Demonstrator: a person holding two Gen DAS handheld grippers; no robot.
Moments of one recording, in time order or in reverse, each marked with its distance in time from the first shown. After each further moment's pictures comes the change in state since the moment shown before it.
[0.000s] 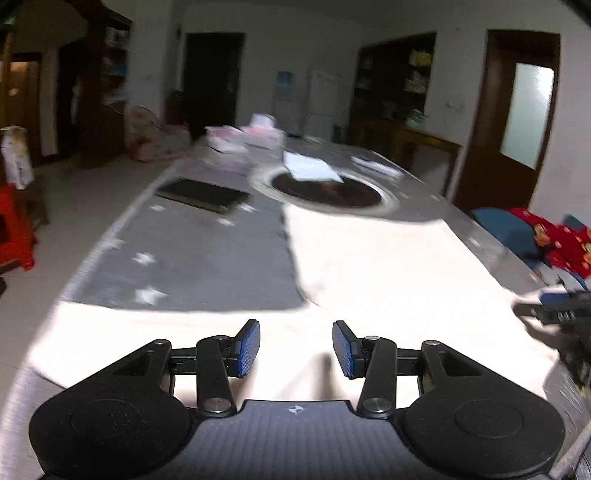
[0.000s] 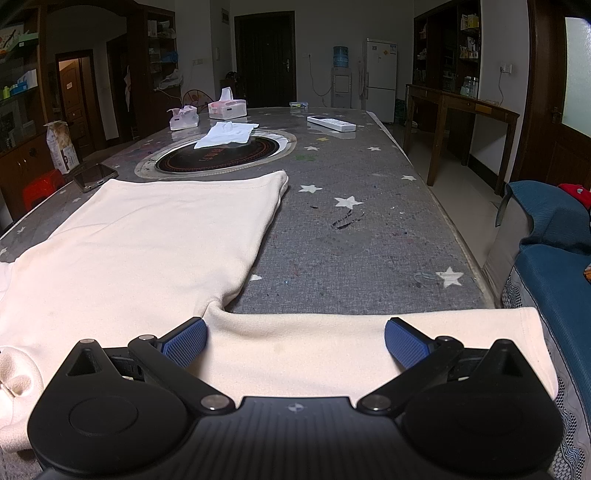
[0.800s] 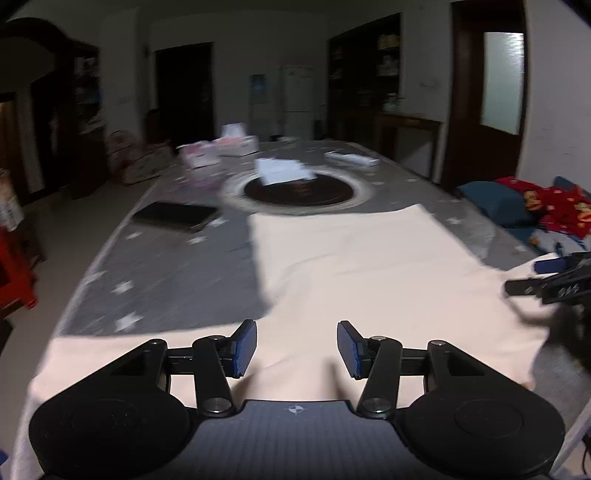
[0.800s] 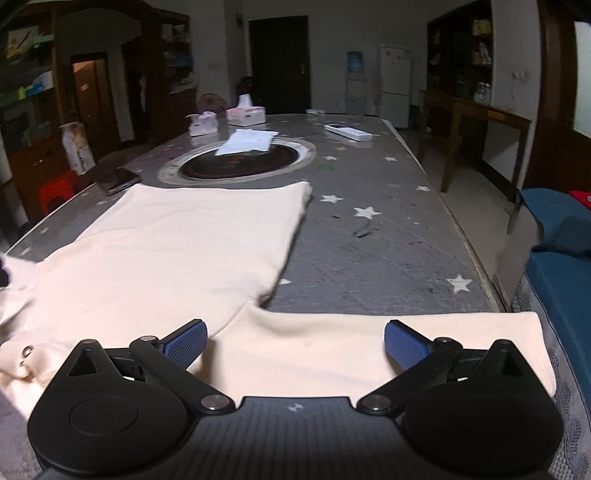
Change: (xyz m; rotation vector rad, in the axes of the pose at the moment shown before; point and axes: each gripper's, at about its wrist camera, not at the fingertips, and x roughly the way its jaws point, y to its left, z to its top) left arm -0.007 -0.047 0.013 0.149 -0.015 -0.011; right arm -0.024 0.014 0.000 -0.028 -0.014 0.056
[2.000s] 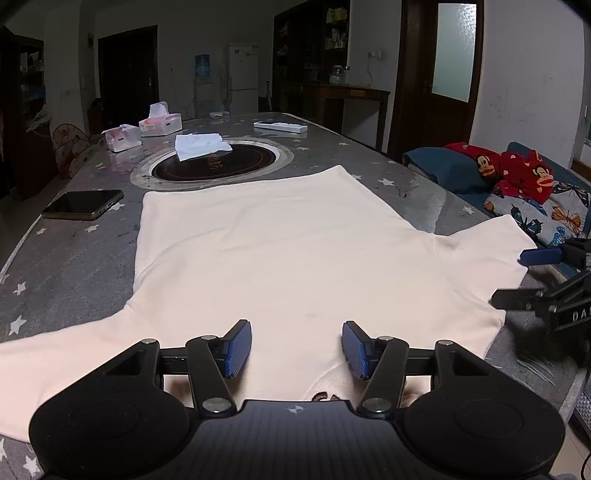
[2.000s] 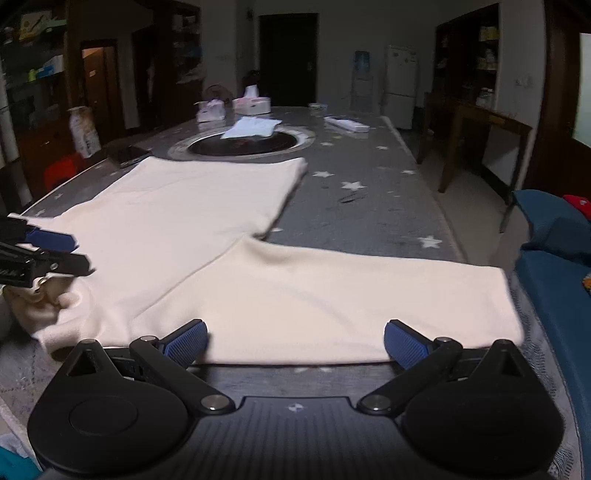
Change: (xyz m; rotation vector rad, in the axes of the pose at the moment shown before) left arm 0.045 -0.064 -0.008 0.077 0.080 -0.129; right arm -0.038 -0.015 -0.038 -0.024 0.009 -0.032
